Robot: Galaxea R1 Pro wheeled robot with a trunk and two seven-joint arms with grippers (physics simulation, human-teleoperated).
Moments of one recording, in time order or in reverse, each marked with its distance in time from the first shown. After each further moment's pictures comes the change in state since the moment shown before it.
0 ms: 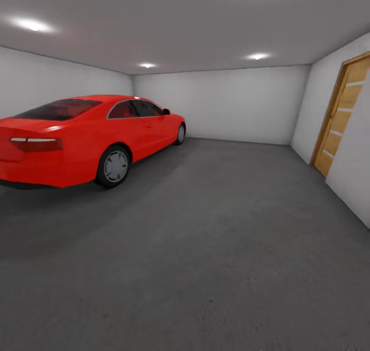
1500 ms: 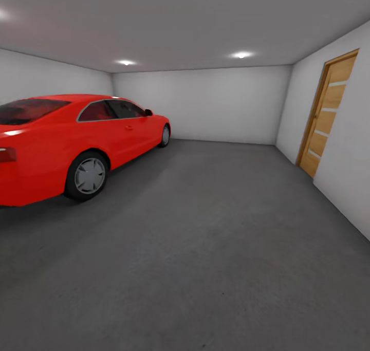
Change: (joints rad) left arm 0.000 0.000 0.000 0.000 0.000 0.002 0.000; right arm 0.000 0.002 0.001 0.000 0.000 0.000 0.000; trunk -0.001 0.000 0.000
